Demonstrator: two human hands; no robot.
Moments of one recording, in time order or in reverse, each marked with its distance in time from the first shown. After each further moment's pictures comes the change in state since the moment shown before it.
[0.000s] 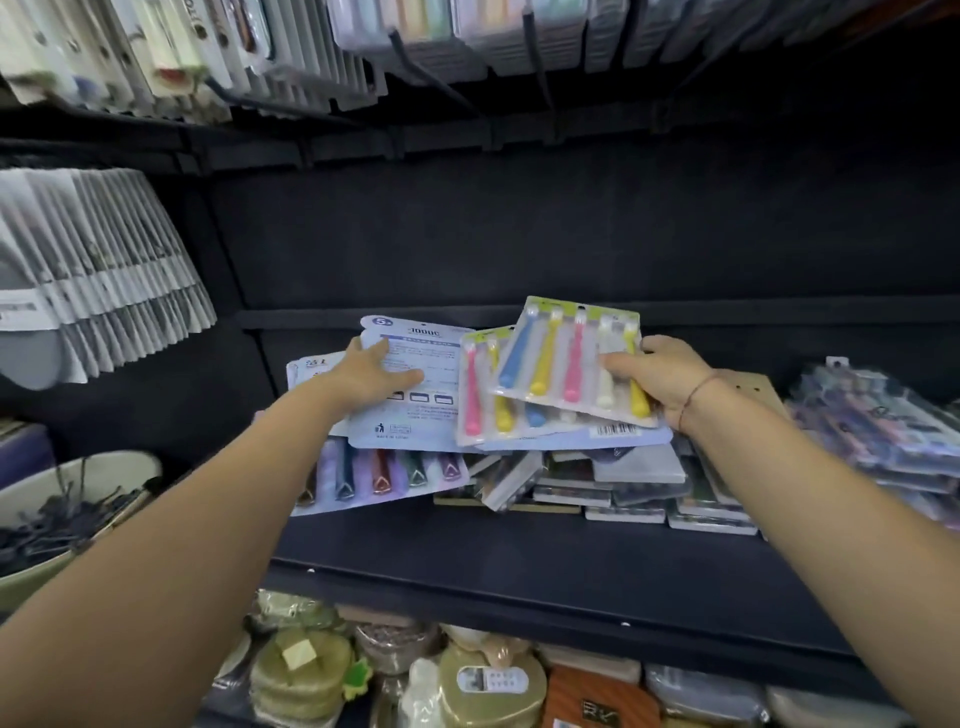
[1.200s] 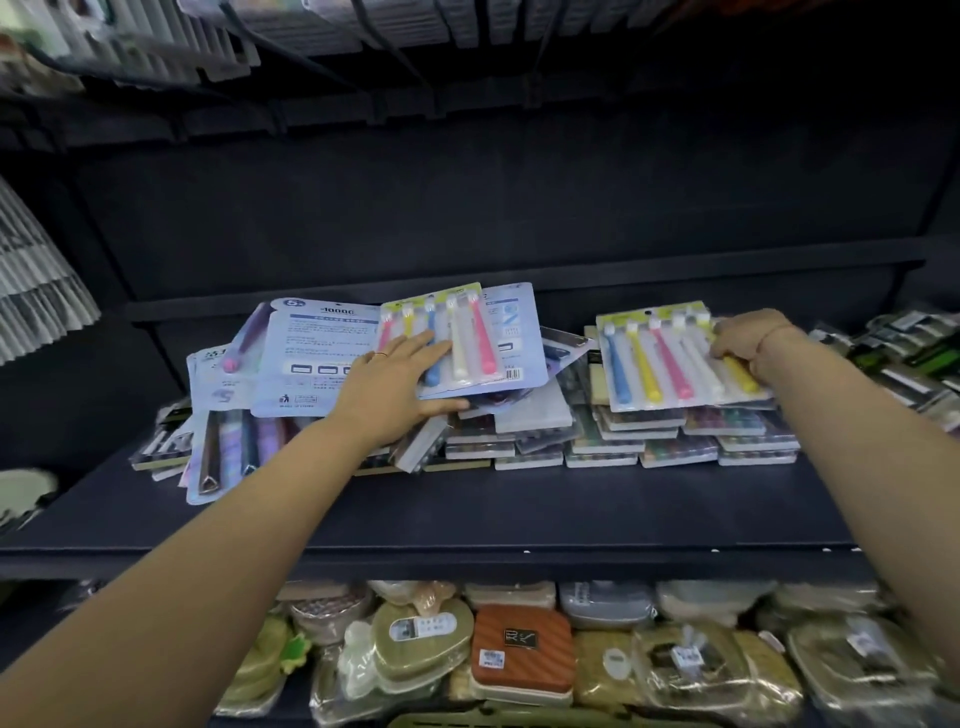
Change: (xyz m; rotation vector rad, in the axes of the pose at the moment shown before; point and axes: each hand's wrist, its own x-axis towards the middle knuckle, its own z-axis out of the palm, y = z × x) left_hand -0.065 0.069 0.094 0.478 0.149 0.624; right_hand 0.005 0.046 -0.199 -0.339 0.343 0.269
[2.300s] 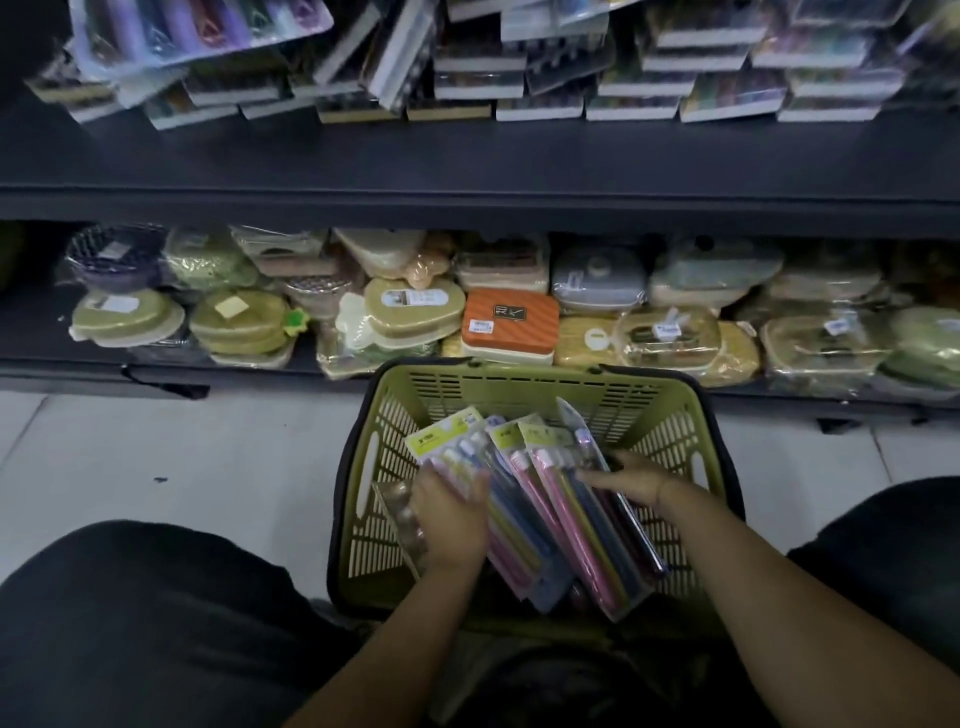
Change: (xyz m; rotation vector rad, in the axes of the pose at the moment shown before) left_hand -0.367 0.161 0.248 -0.726 -0.197 -1.163; right_hand -0.268 0.360 0.169 -0.281 -0.842 0.379
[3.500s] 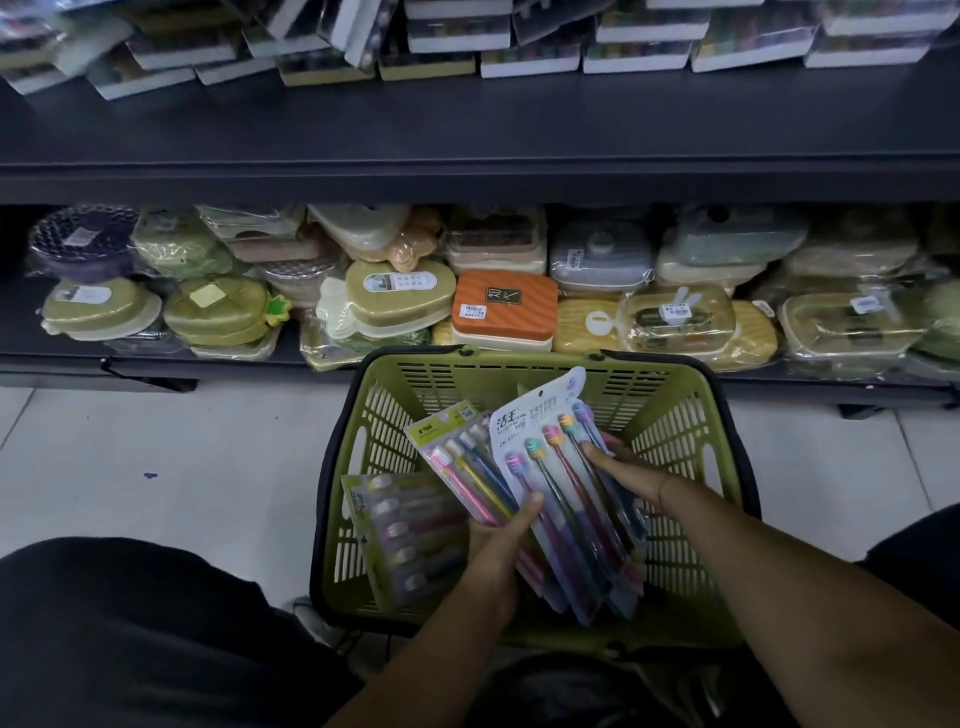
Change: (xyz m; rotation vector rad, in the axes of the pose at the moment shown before) left_hand -0.026 -0.030 0.047 -0.820 -0.623 -0.355; right_hand 0.046 0.030 0.004 0.182 -0.094 -0.040
